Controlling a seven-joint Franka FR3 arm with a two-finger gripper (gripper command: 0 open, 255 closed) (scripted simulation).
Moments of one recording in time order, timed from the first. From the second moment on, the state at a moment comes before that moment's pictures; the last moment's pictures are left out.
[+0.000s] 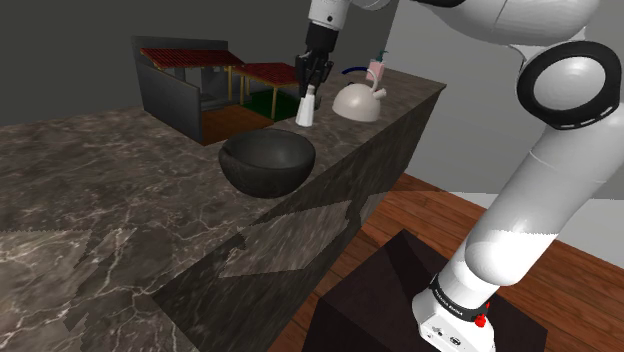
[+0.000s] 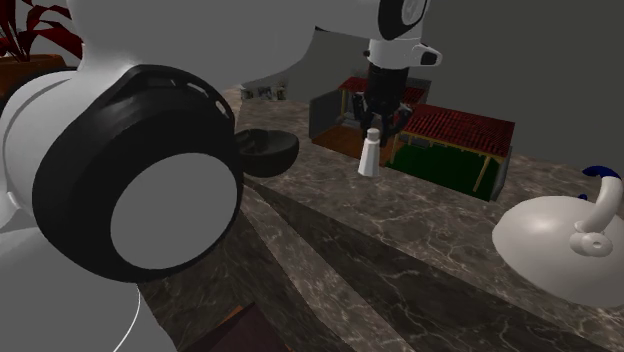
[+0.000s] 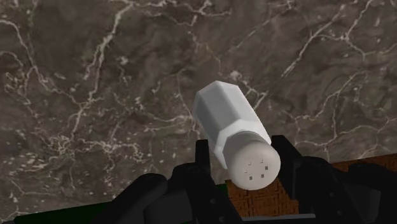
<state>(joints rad) 0.04 0.01 0.13 -1.53 0.09 1.59 0.02</state>
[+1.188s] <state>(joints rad) 0.05 0.16 0.14 -1.06 0.07 1.28 0.06</state>
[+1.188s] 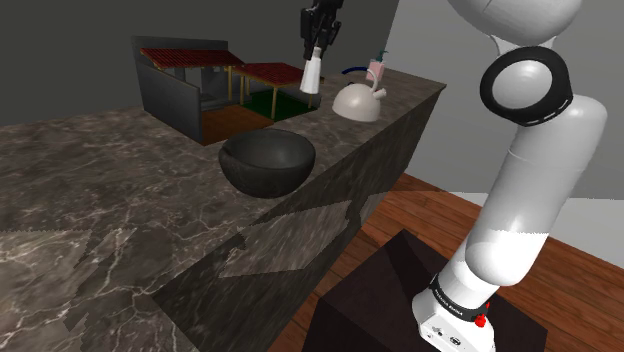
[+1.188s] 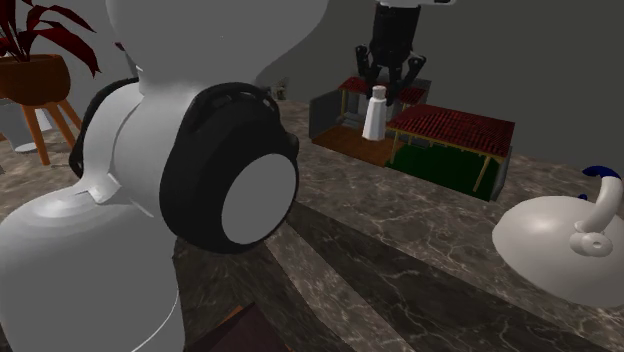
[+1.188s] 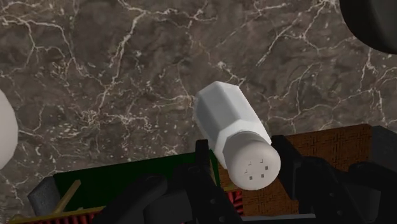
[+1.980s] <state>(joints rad) 0.15 0.19 0.19 -0.89 0.05 1.15 0.21</state>
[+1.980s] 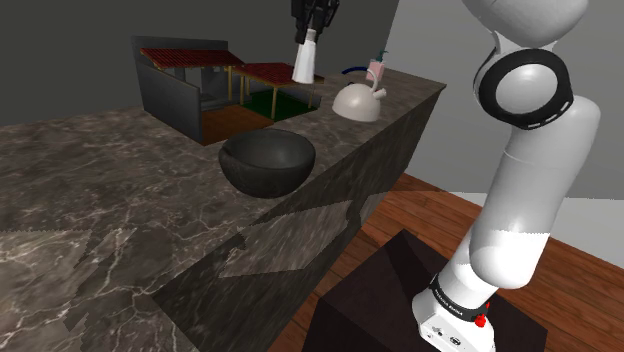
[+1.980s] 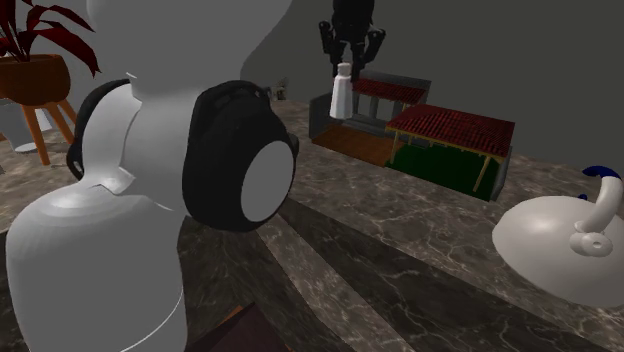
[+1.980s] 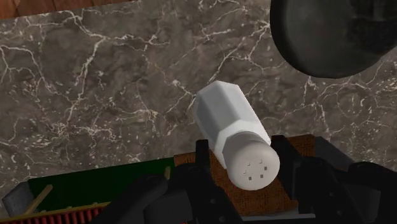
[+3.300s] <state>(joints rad) 0.39 0.10 0.34 -1.03 0.01 1.22 0.58</state>
